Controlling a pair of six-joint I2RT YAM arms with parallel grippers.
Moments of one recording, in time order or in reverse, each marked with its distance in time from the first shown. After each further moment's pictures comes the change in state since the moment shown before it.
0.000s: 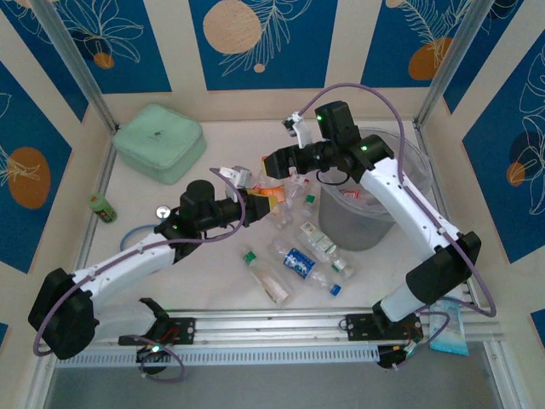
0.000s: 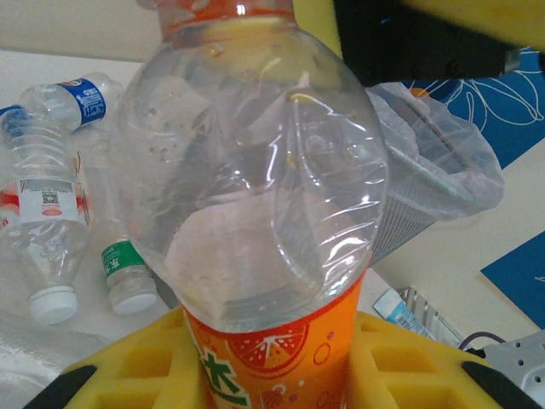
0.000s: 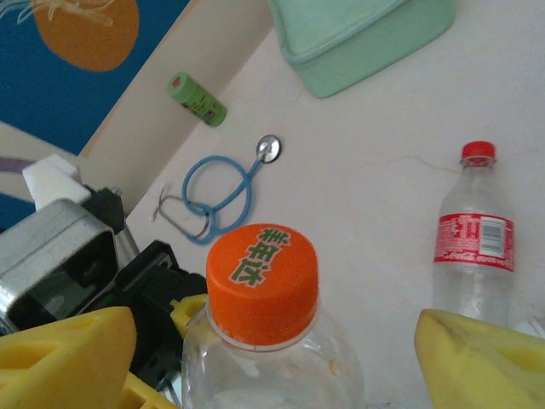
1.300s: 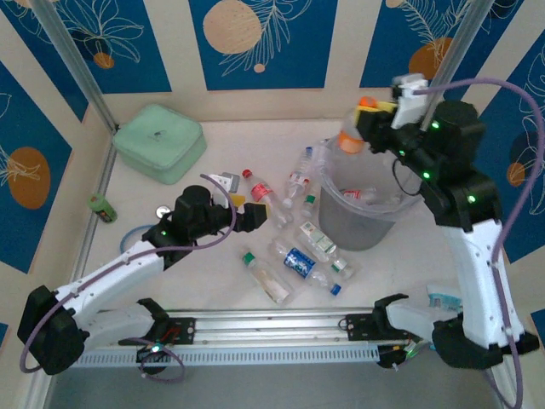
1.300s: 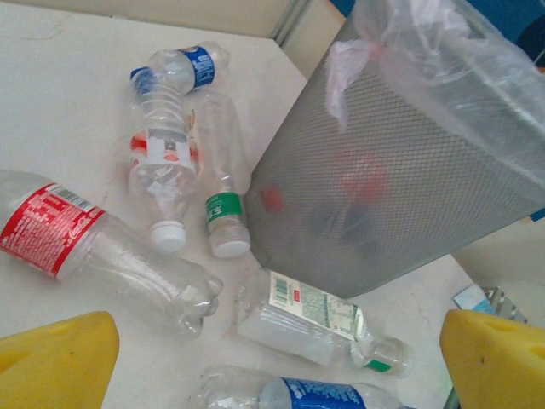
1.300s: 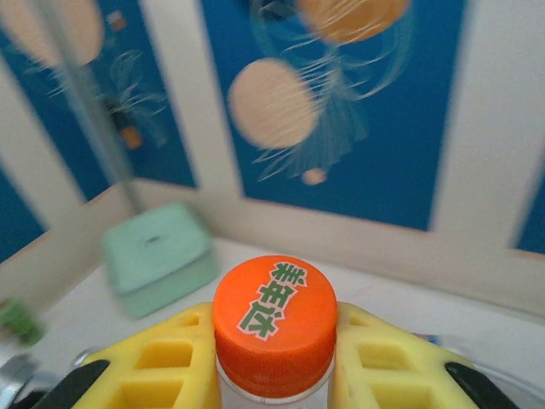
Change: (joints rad) left arm -0.011 -0.111 -0.010 -0.275 -0.201 0.043; right arm -0.264 -0.430 0.067 0.069 0.454 -0.123
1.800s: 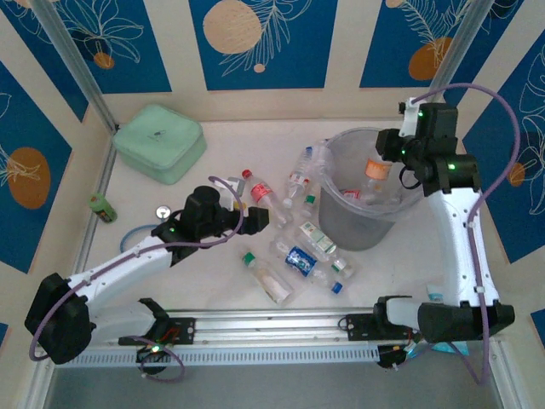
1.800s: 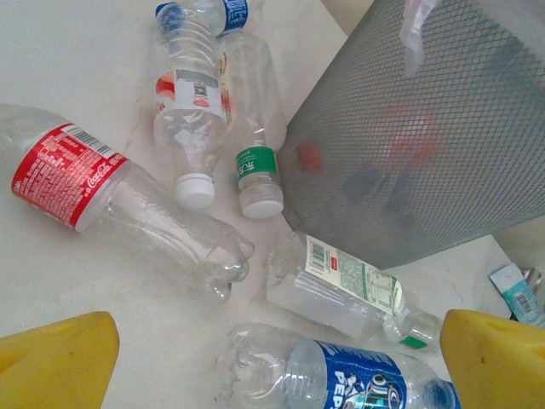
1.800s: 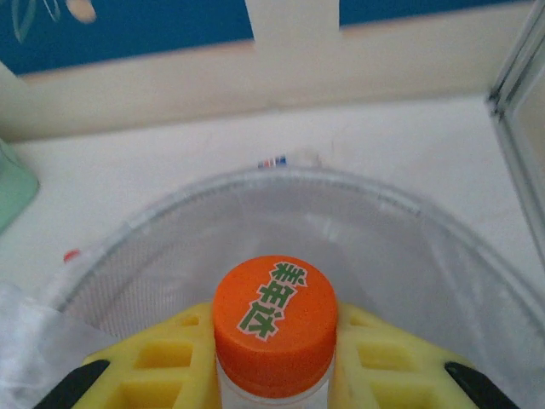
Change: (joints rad) left arm 0.000 0.074 -0.011 -0.031 -0.011 -0.003; right arm -0.226 0.146 -0.137 -0.222 0.063 0.039
